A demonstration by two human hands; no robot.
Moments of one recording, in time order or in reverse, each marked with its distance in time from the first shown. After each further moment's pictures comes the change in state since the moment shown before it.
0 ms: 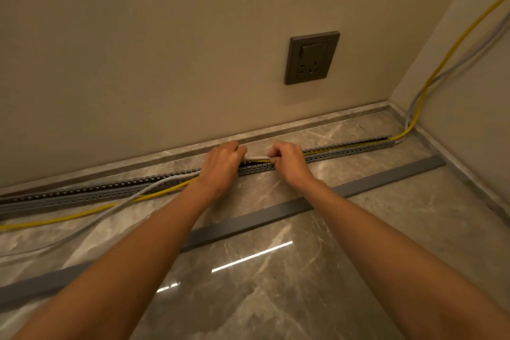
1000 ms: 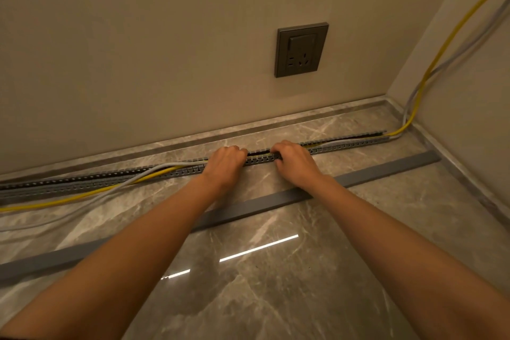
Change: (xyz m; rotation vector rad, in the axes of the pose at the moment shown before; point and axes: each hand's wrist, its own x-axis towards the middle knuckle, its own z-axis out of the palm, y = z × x) left_hand 0.004 0.035 0.002 0.170 -0.200 -0.064; right_hand -0.013 0.027 -0.024 -0.366 -0.114 -0.202
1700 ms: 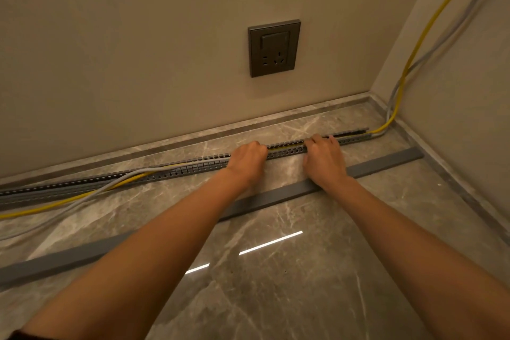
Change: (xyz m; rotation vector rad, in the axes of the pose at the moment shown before) left_hand 0.030 0.075 -0.021 -0.123 -0.034 0.000; right_hand -0.020 0.074 -0.022 -0.228 0.161 0.155
